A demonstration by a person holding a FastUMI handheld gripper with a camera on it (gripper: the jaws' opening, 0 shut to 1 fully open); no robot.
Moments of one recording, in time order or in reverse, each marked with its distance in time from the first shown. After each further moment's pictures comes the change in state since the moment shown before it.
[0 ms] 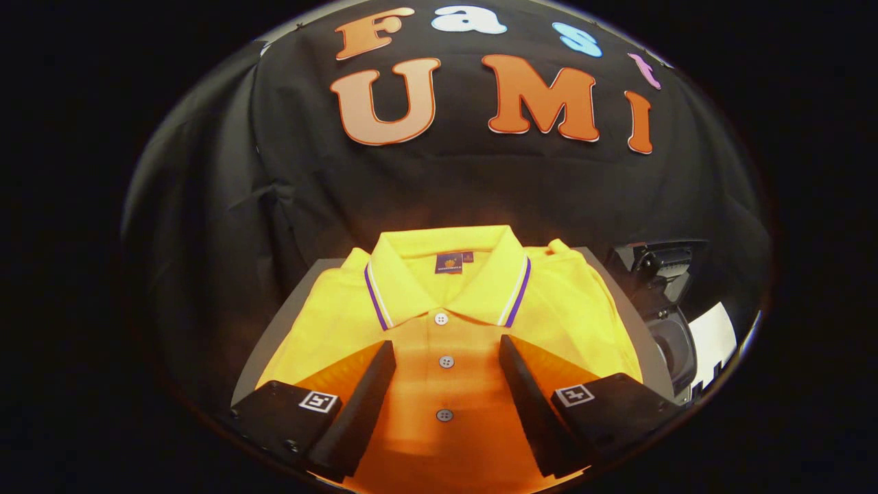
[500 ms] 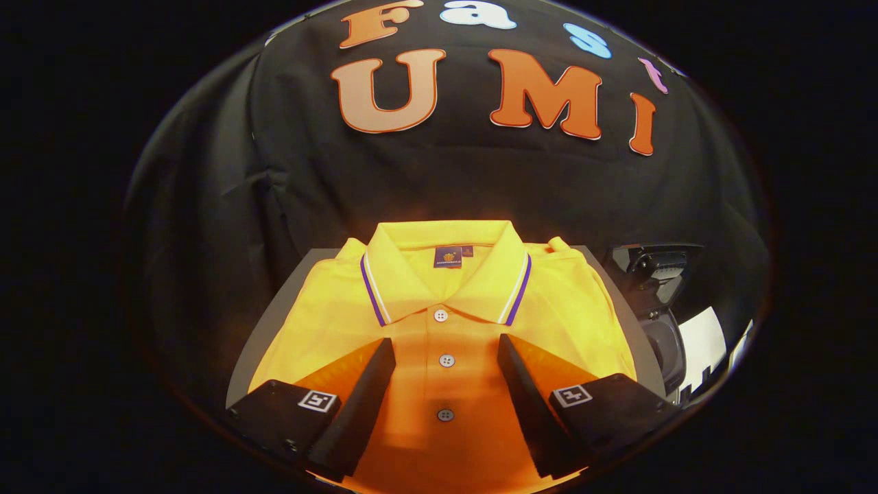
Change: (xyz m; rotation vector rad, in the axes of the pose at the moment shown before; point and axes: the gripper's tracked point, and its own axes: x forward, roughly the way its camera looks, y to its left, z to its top) arm -0.002 0.002 -0.002 -0.014 0.061 -0.023
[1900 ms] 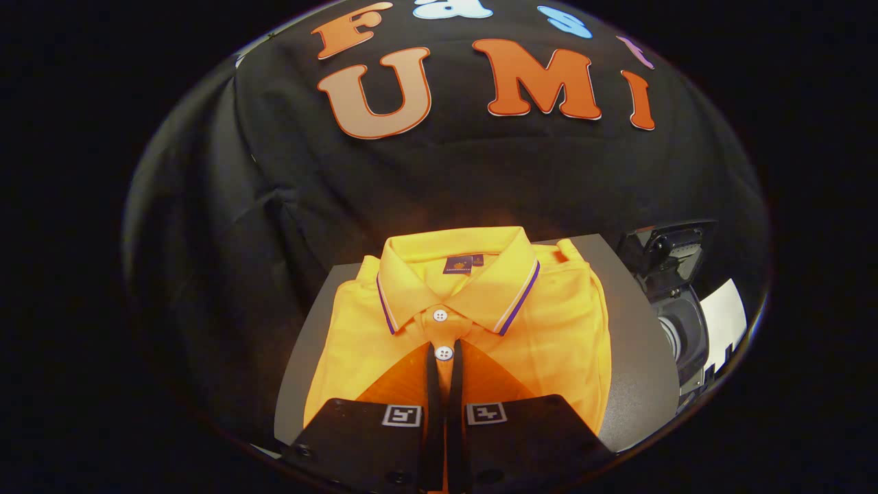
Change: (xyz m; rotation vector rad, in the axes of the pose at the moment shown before) arm -0.017 0.007 0.029 0.125 0.015 0.106
